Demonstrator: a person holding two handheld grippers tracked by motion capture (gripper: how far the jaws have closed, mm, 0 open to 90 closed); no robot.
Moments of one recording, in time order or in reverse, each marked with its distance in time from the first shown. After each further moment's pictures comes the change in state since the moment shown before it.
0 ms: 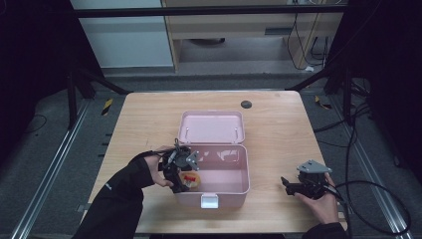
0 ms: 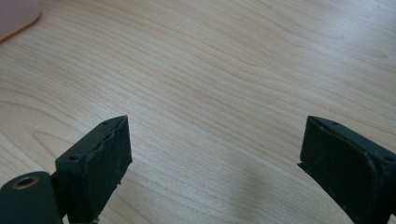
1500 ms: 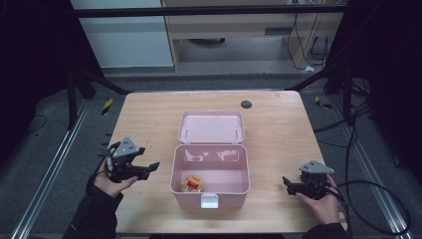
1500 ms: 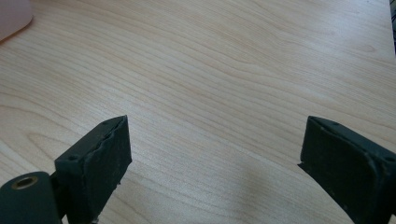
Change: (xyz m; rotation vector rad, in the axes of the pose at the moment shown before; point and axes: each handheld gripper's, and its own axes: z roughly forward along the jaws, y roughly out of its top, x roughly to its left) left arm -0.027 -0.137 -0.034 -0.551 0.430 -0.703; right arm -0.002 -0.002 -0.003 -0.004 -0.015 0.030
